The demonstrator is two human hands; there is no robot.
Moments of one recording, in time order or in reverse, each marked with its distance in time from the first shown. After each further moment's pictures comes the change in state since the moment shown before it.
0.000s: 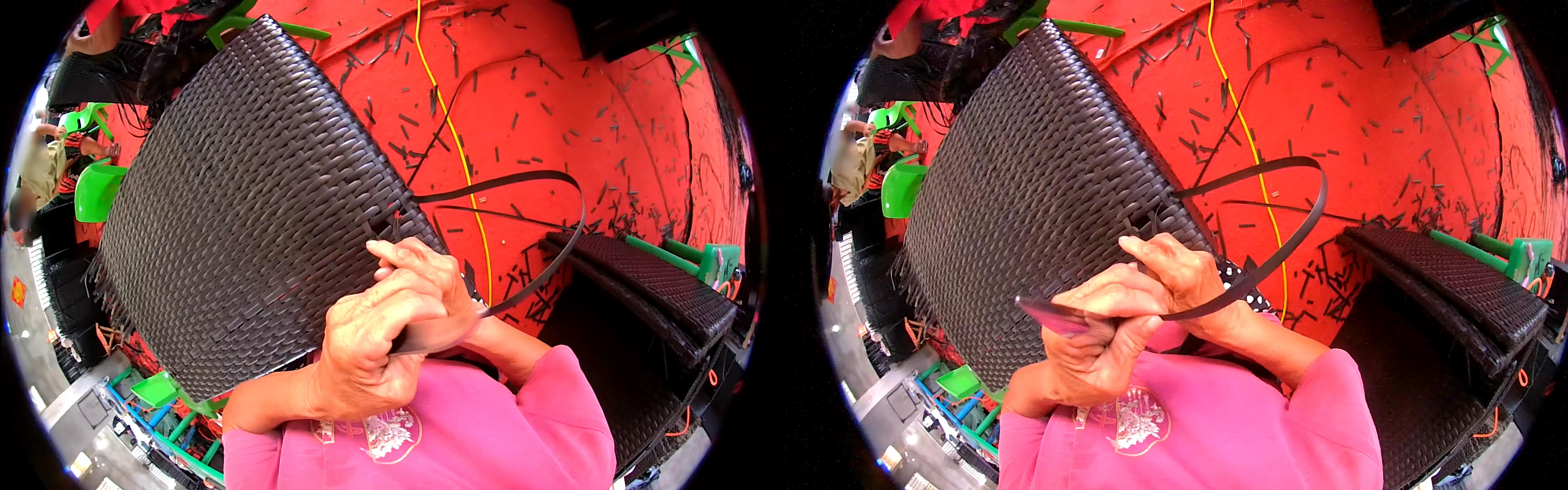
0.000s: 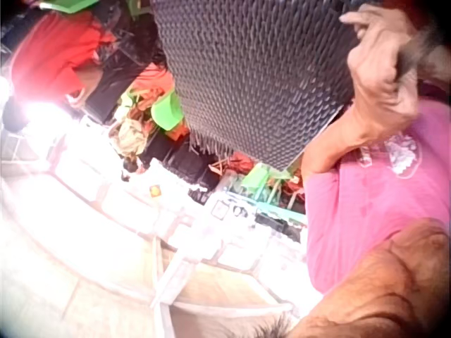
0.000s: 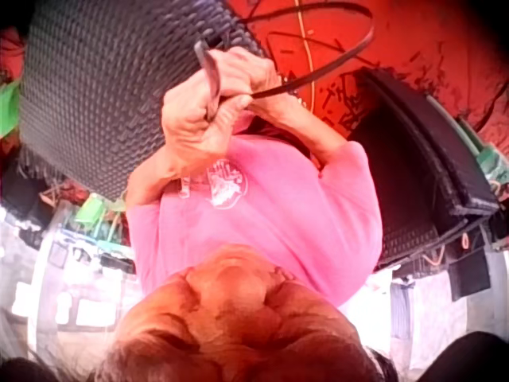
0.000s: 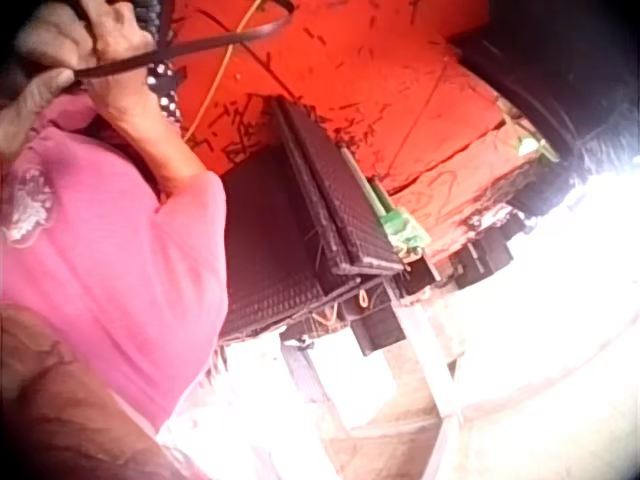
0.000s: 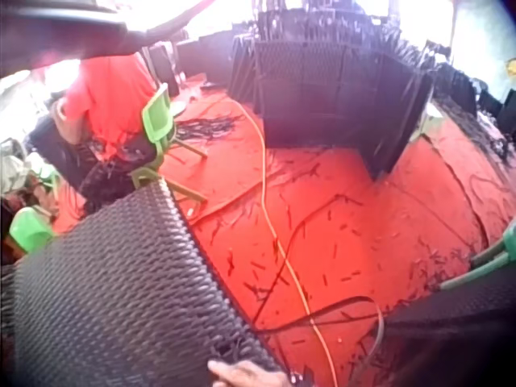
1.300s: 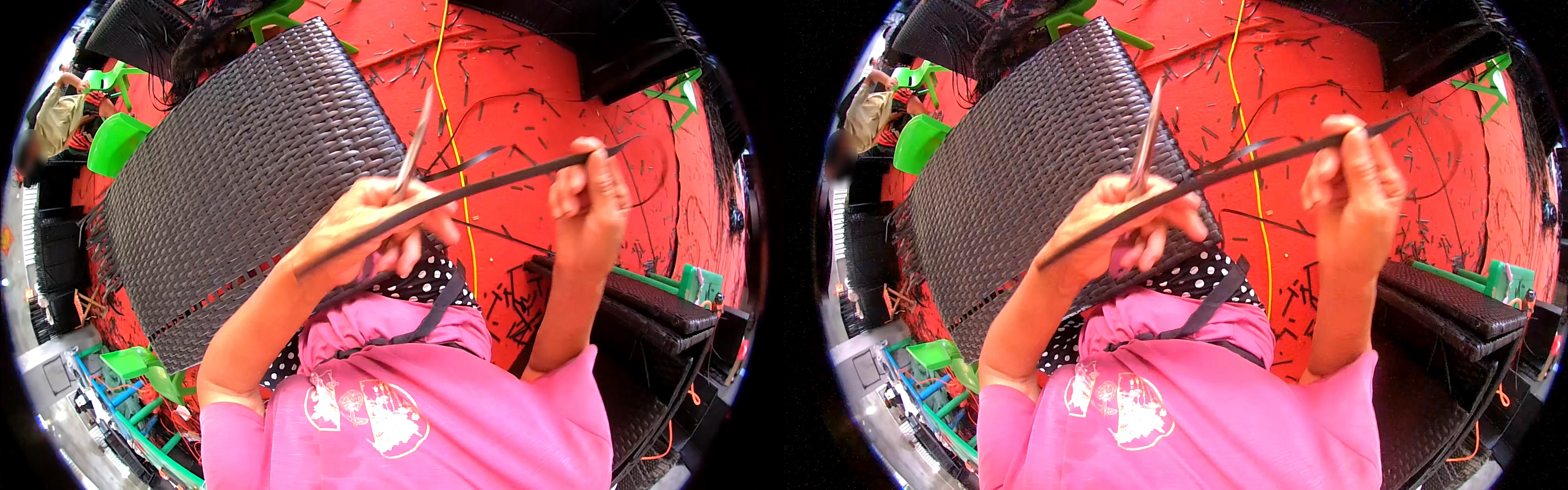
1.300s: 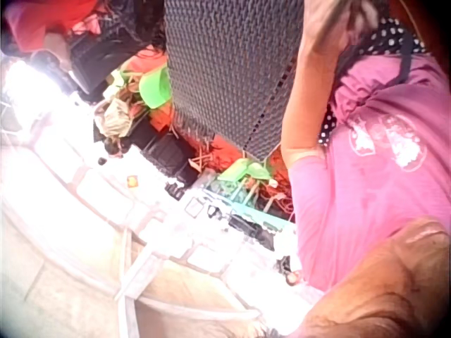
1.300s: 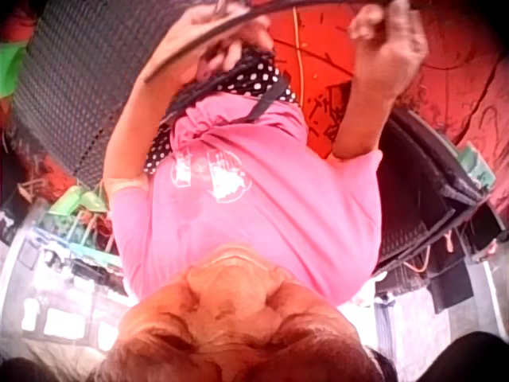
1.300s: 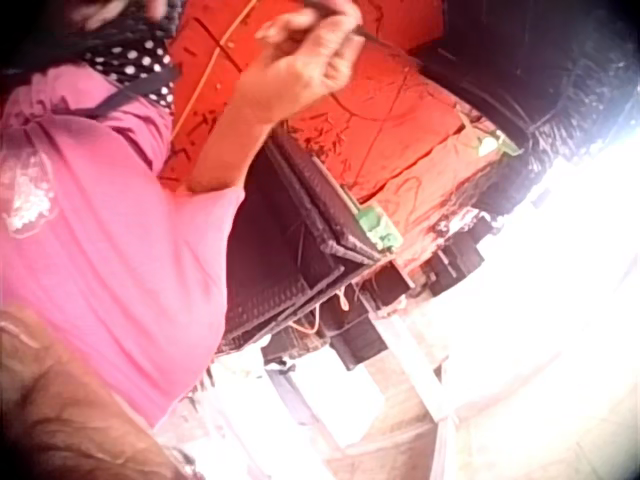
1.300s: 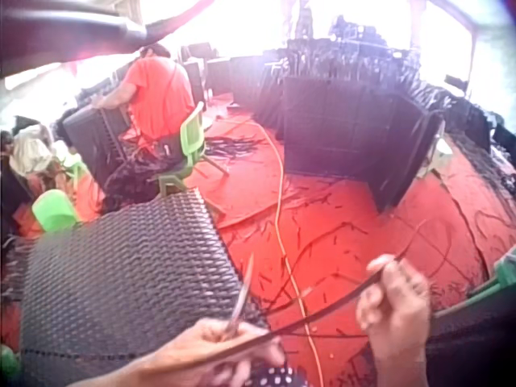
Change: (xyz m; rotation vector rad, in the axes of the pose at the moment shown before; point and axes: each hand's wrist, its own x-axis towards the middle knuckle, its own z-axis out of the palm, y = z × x) left_hand 0.004 -0.040 -0.025 -0.854 -0.221 -0.410; right_hand 0.042 -0.069 -0.121 0.628 0.485 0.157
